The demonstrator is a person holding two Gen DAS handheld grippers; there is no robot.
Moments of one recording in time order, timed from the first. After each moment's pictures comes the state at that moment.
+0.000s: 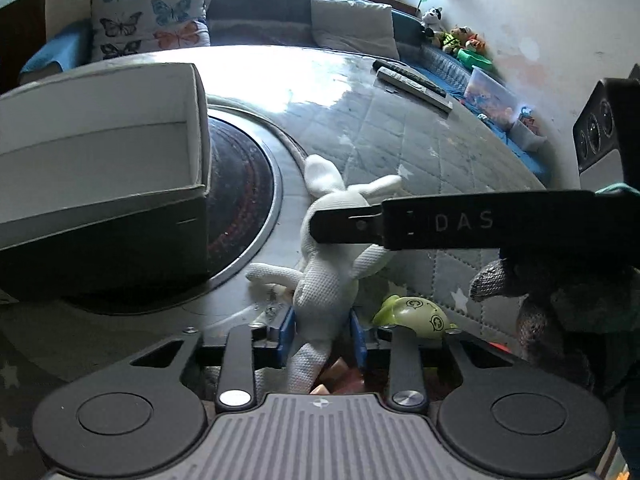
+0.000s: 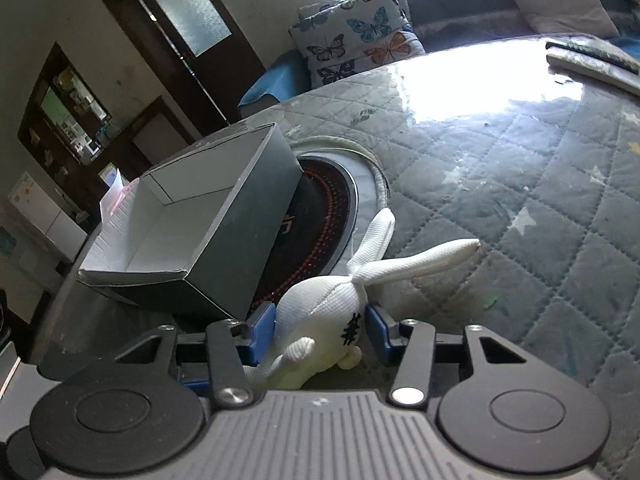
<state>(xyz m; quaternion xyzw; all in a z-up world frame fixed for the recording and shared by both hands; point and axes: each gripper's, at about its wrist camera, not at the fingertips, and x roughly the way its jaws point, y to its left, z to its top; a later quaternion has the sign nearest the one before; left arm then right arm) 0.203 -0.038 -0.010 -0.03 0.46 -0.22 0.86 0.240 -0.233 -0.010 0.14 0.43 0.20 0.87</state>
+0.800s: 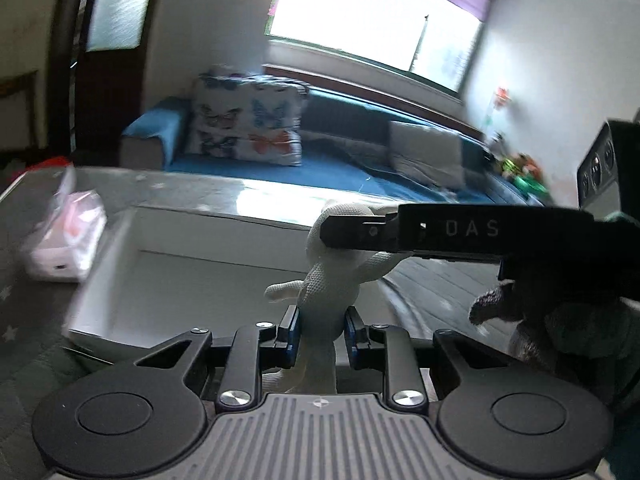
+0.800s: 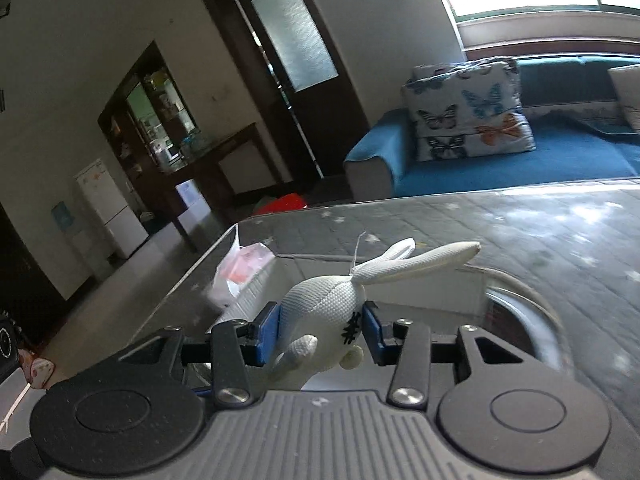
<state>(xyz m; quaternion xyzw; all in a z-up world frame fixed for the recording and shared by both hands) 0.207 0.104 0.078 -0.11 0.32 -0.10 0.93 0.291 -0.084 0.094 0.11 0.33 0.32 0.88</state>
